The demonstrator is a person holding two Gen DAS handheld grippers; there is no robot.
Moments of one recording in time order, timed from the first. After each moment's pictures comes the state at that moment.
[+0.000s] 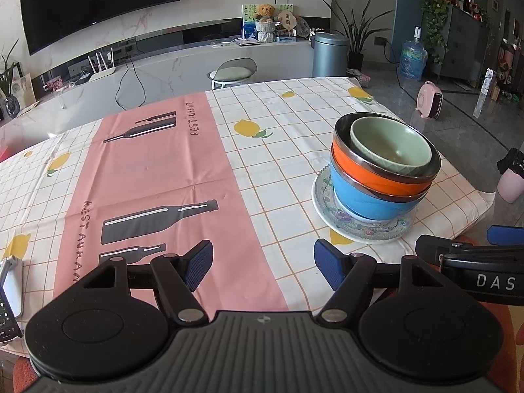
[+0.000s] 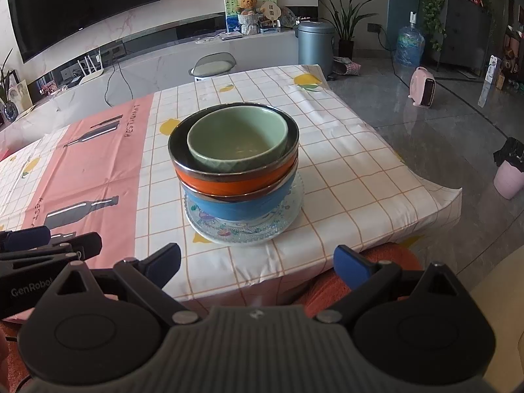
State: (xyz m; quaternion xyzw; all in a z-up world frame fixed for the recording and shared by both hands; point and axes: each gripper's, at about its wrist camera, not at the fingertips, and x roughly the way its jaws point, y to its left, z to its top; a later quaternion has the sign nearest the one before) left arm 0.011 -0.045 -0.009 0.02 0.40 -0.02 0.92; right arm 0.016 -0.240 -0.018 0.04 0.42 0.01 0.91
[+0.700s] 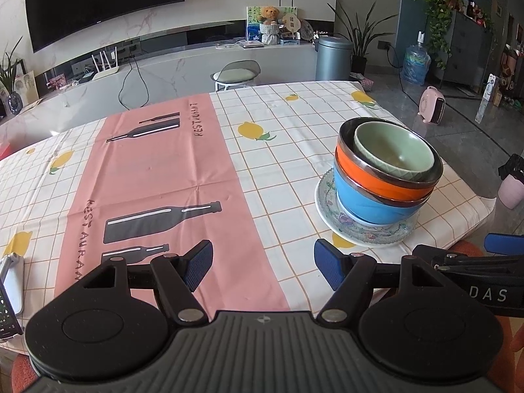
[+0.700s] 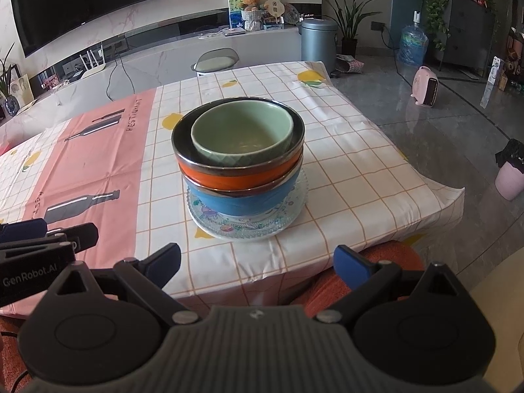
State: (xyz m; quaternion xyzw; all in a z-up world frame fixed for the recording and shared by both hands) left arm 0.011 -0.041 -0.010 0.01 0.40 -0.02 0.92; right arm 0.016 -0.236 -0.020 0.03 0.43 0.01 0.90
